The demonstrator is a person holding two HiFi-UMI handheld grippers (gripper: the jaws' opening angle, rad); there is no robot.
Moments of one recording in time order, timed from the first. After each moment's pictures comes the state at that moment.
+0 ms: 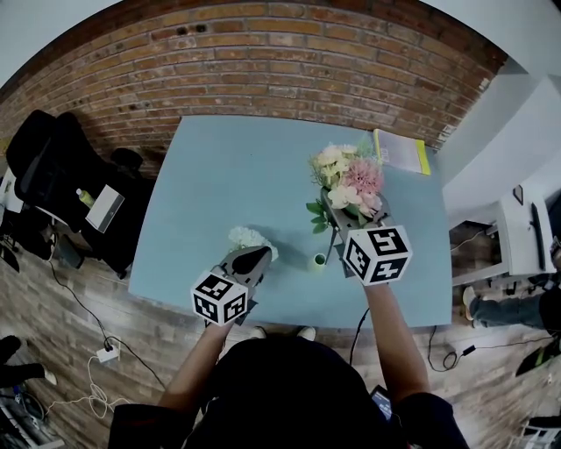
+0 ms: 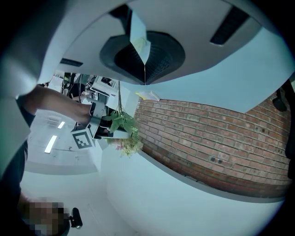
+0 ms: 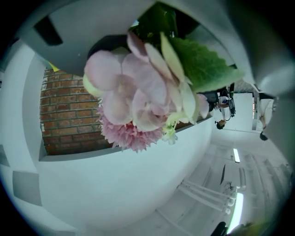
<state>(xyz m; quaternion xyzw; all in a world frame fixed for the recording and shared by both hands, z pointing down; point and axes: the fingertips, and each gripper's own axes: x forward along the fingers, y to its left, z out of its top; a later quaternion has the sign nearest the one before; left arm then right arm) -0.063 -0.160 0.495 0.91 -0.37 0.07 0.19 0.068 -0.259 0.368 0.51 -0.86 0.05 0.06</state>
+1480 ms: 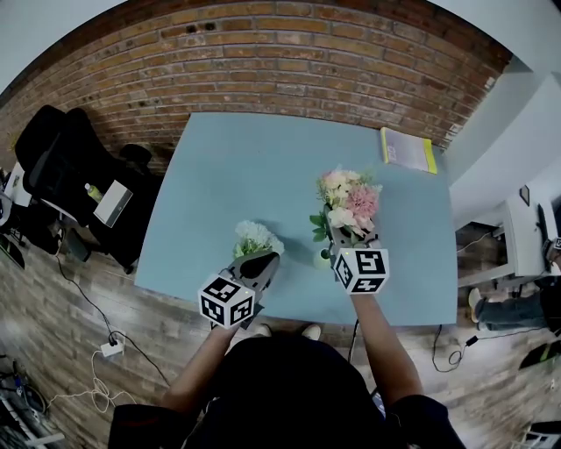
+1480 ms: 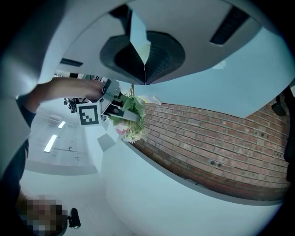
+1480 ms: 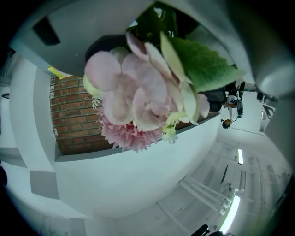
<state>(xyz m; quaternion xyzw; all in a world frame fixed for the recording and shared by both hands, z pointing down) -0.055 -0.132 0.506 0.91 -0.36 0.08 0.21 0.080 -0.240 0.443 0.55 -0.83 0.02 0.01</state>
